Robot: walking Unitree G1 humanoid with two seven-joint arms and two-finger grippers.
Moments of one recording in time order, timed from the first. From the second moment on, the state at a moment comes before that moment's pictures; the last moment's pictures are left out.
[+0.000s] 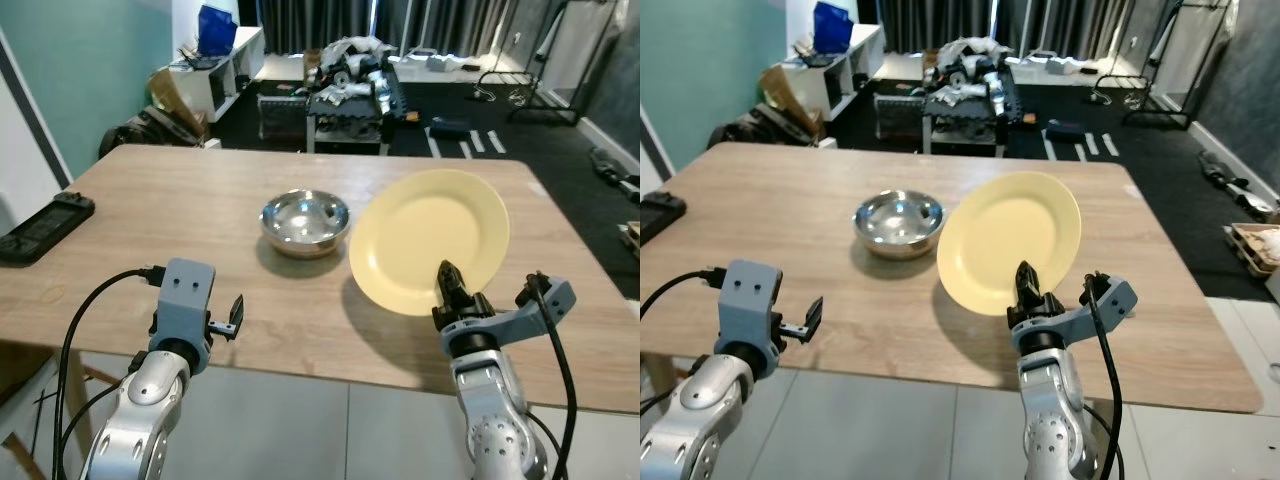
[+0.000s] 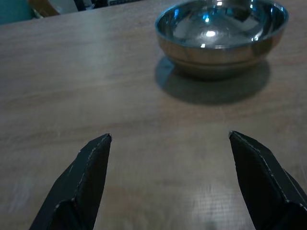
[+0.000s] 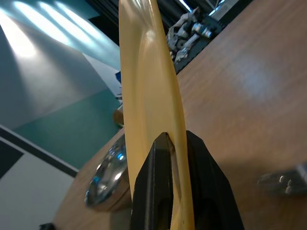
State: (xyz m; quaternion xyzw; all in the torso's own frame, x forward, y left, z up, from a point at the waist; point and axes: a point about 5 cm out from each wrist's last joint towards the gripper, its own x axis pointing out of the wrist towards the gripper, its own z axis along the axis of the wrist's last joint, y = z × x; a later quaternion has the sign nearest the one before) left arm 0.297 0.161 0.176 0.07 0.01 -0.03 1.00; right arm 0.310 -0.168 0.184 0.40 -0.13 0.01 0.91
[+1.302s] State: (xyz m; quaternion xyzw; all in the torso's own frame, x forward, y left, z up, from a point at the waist) left arm 0.275 0.130 0.205 0.15 -0.06 -0.23 0.96; right arm 0.318 -0.183 0.158 0.33 -0.05 -0.03 0.94
